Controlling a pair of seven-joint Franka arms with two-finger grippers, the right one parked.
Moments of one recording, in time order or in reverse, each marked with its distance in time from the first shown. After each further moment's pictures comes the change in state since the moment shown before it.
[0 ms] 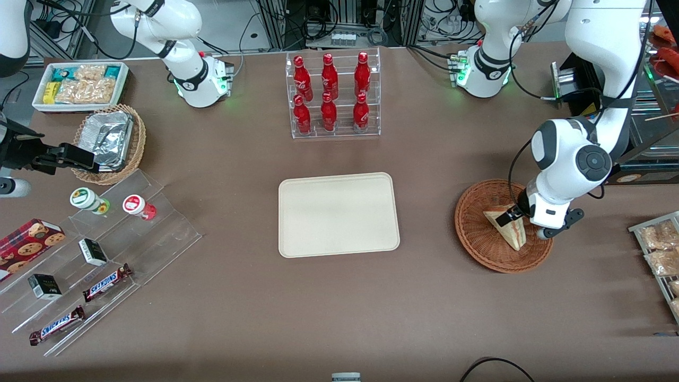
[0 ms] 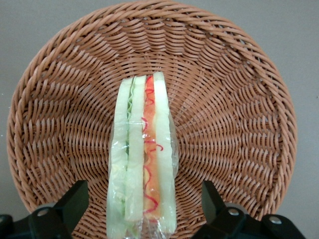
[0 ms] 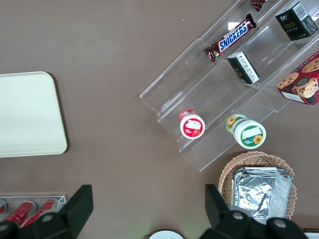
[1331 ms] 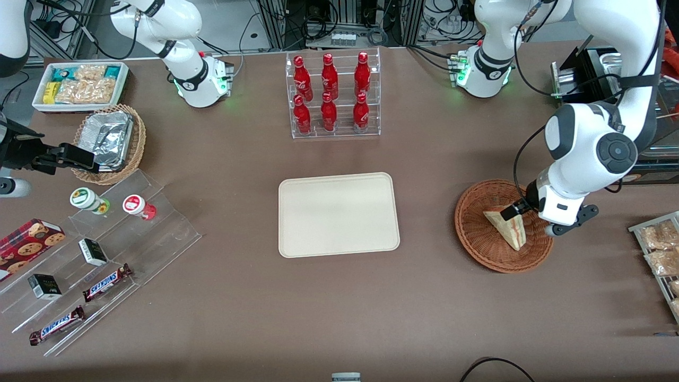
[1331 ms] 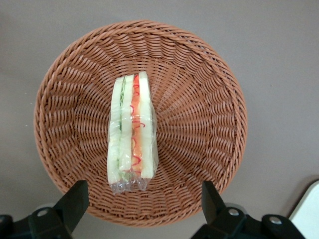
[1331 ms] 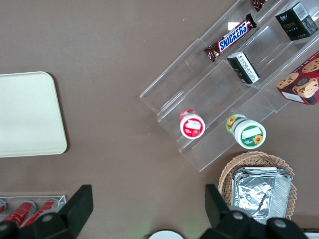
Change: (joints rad) arm -0.002 -0.095 -0.023 0.075 0.001 -0.179 0.004
